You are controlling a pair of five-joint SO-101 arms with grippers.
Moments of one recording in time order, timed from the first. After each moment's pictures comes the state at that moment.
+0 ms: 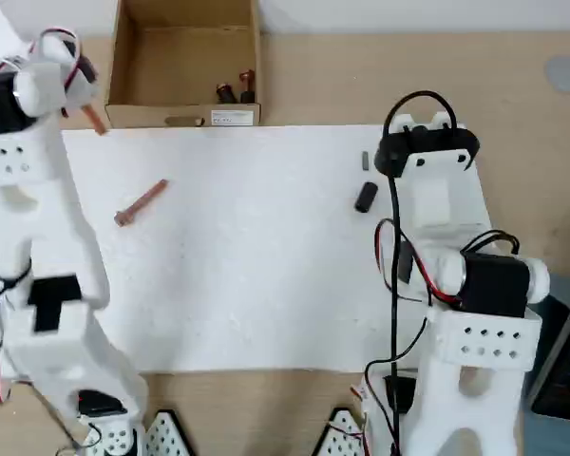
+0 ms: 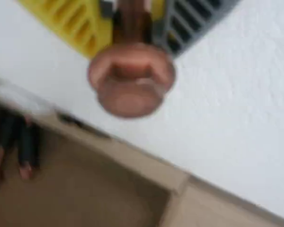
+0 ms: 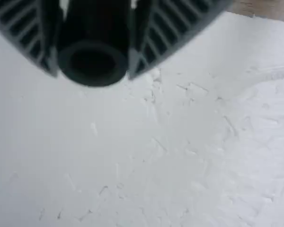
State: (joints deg) left arm -9.4 11.3 -59.8 100.2 11.1; right arm 2.0 -47.2 21.9 98.5 1.2
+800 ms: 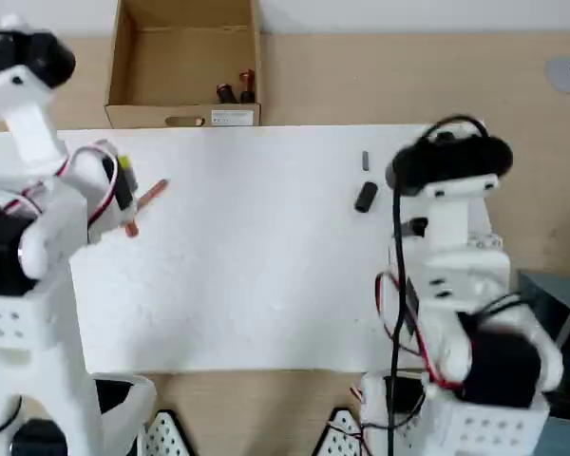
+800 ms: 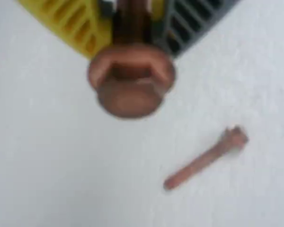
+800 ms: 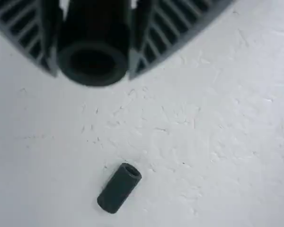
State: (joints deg) left arm 0.1 -32.4 -13.5 100.2 9.4; right arm 2.0 -63.2 25.9 89.5 1.2
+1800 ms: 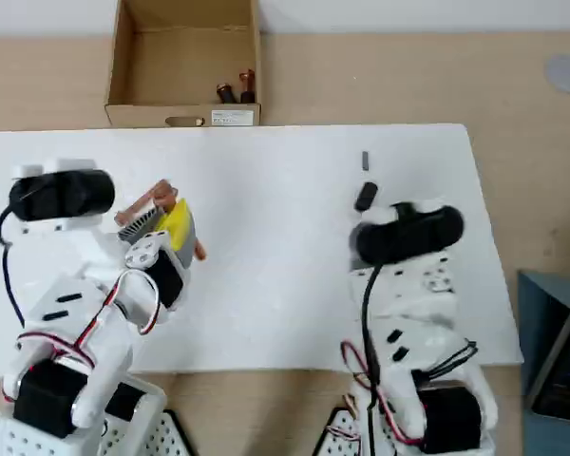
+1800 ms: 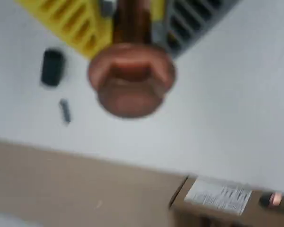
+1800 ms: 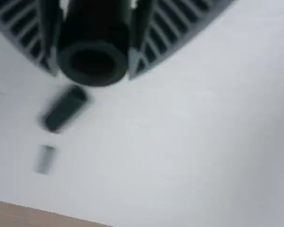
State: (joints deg) left arm 15.7 -82.1 49.7 57.6 17.9; right arm -12.0 -96.8 62.7 69.4 -4.1
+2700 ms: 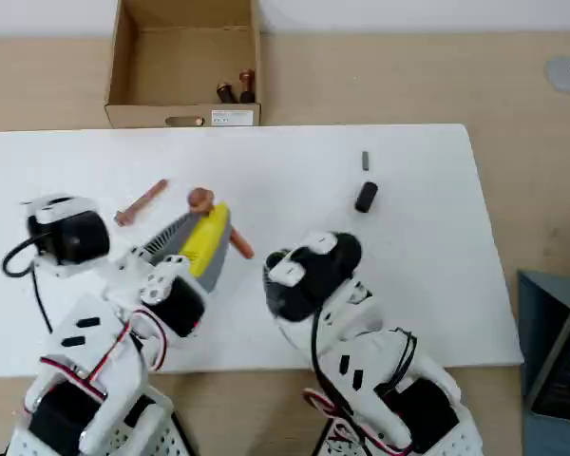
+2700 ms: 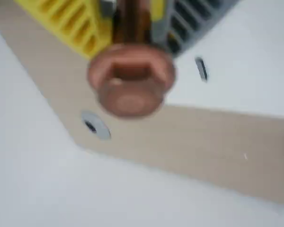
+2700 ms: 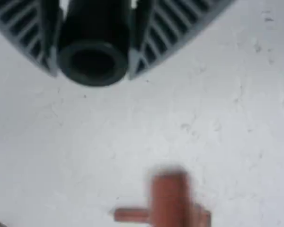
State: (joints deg) left arm 28.3 -97.9 64.4 41.8 24.9; right arm -40.7 -103.5 74.4 61.5 -3.3
